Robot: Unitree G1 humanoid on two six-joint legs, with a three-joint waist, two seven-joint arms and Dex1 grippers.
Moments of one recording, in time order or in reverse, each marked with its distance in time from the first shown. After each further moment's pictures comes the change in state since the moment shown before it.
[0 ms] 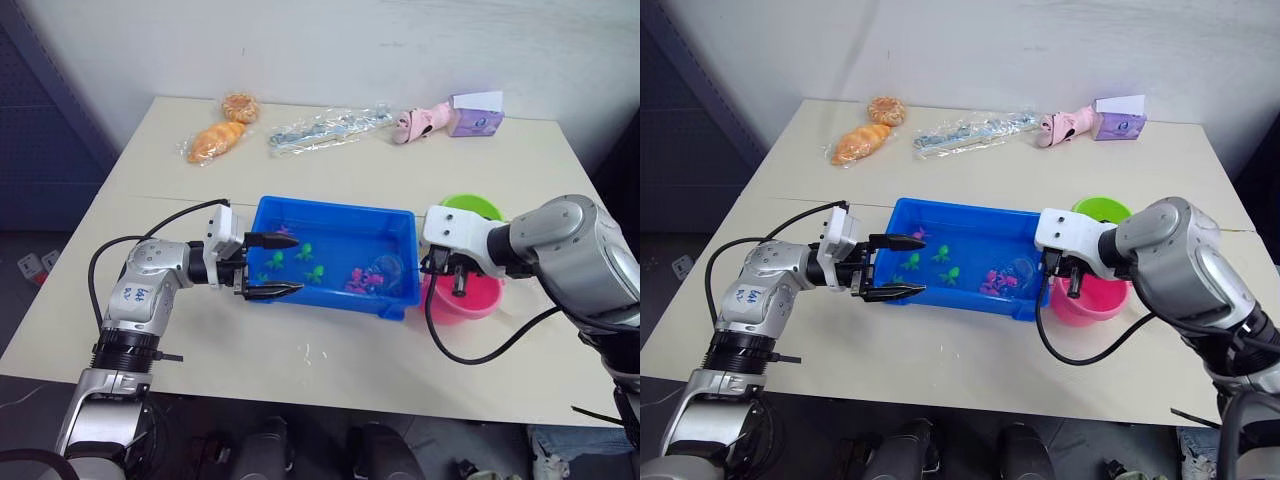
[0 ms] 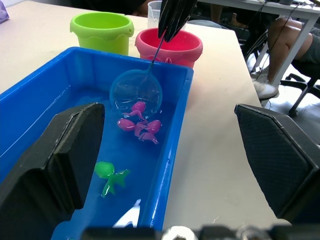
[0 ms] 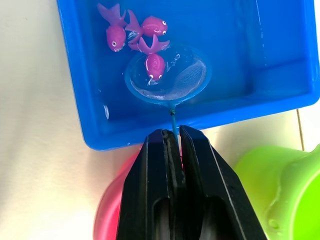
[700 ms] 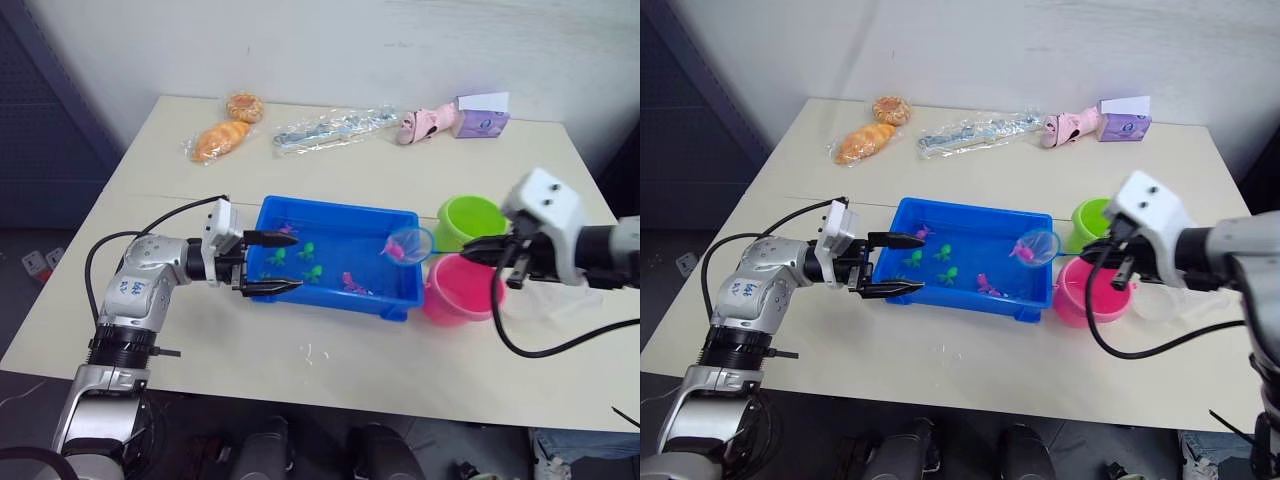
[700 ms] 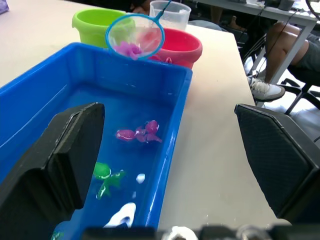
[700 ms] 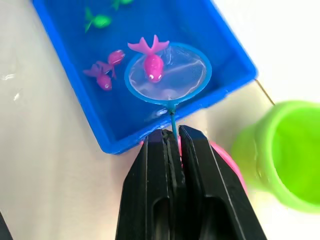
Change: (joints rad) left arm -0.018 0.016 0.003 -0.009 -0.015 0.074 -0.005; right arm 0.195 -0.057 -0.470 -0.185 0.296 0.251 -0.090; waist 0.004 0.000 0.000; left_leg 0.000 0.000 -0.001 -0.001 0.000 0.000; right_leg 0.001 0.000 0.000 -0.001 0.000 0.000
